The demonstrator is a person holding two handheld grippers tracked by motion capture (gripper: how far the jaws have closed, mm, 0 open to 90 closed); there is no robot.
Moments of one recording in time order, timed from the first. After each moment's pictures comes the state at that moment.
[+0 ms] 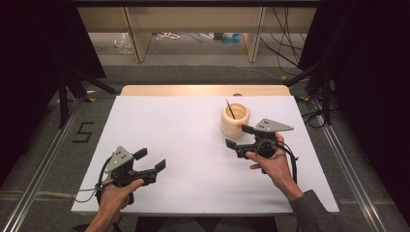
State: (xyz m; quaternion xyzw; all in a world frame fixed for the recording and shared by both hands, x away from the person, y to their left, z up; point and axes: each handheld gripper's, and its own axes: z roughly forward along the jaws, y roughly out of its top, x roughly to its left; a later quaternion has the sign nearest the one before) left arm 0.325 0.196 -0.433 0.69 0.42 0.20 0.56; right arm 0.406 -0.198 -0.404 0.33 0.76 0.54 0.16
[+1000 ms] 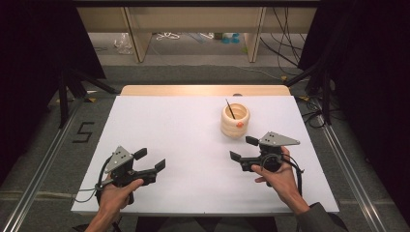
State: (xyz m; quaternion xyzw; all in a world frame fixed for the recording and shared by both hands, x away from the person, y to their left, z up) left arm 0.325 0.197 -0.433 0.69 0.42 0.20 0.55; right arm 0.376 -0.212 -0.418 0.34 0.76 0.53 0.16
